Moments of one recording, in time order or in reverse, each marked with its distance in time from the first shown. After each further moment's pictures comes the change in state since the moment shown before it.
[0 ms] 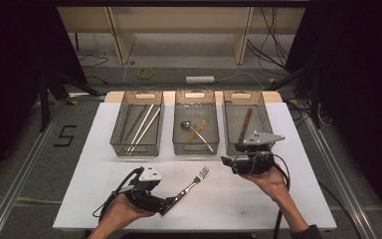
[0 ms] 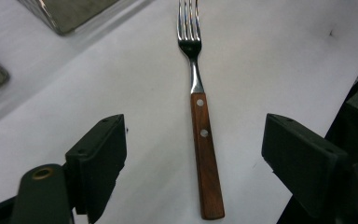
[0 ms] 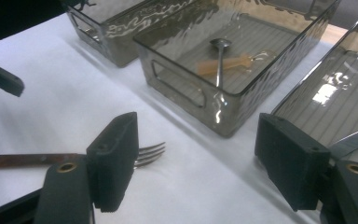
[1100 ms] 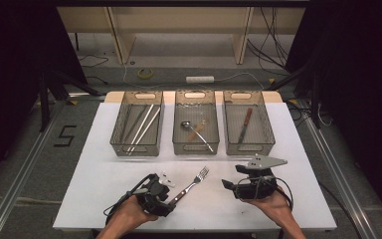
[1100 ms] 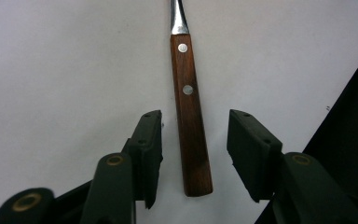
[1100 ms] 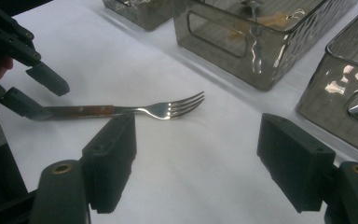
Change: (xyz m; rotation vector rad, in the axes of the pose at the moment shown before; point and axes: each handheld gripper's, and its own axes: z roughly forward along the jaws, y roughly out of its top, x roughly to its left) left arm -0.013 0.001 0.030 0.256 -0.012 0.034; right arm 0.029 -0.044 -0.013 0.035 0.044 0.005
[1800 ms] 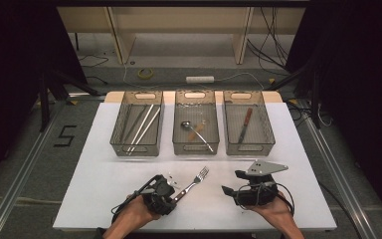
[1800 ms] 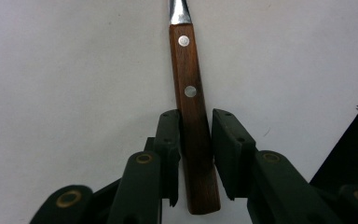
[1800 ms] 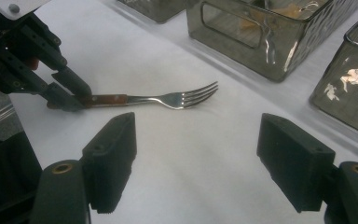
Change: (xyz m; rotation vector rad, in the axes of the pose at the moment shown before) left arm -0.004 0.006 0.016 0.055 0.035 0.023; right arm 0.009 -0.007 -0.005 0.012 0.019 -0.007
